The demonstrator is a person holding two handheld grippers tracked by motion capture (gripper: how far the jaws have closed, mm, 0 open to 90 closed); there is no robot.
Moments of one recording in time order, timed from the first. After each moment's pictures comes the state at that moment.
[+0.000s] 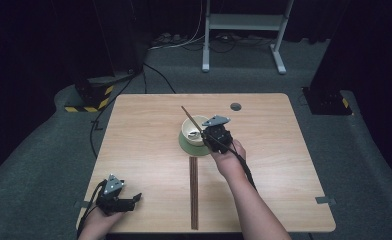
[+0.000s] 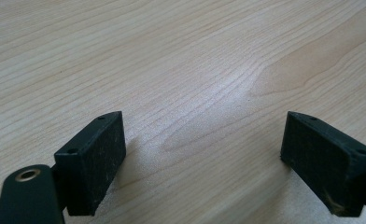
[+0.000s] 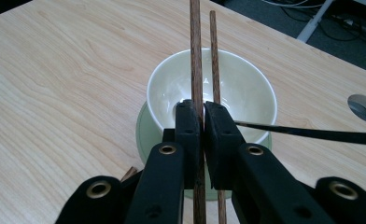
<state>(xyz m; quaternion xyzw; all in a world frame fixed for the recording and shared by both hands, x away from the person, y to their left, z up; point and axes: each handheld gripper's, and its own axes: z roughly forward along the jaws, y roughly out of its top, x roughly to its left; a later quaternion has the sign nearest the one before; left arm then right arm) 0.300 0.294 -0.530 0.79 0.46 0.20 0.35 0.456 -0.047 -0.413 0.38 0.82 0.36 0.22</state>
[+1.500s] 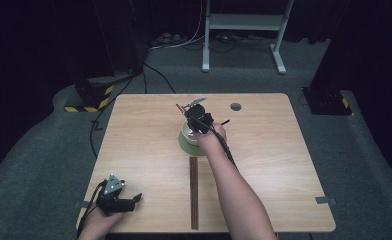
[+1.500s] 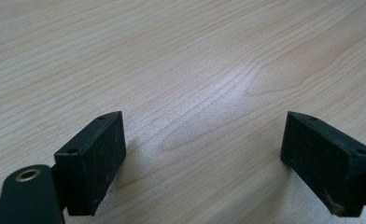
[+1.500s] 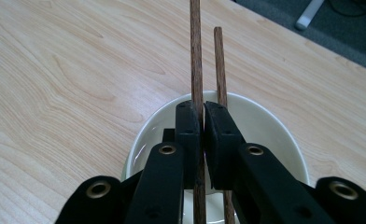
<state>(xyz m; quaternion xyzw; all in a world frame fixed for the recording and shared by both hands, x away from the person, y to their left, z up) 0.300 0.294 -0.530 0.79 0.46 0.20 0.35 0.530 0.010 -0.420 0.40 0.84 0.31 0.20</state>
